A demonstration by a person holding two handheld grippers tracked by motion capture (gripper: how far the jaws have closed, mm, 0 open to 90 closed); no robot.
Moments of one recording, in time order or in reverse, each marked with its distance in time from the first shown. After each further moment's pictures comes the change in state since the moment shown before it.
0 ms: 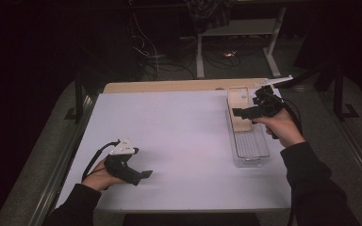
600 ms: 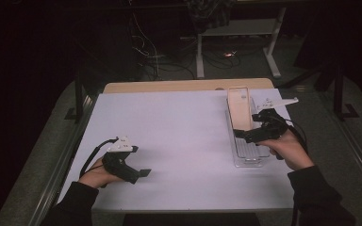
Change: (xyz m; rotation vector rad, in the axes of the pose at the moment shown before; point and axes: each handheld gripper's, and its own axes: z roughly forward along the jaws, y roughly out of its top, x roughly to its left) left arm 0.004 0.006 -0.007 -0.002 -0.021 0.018; right arm 0.025 -0.050 -0.021 -0.028 0.091 -0.084
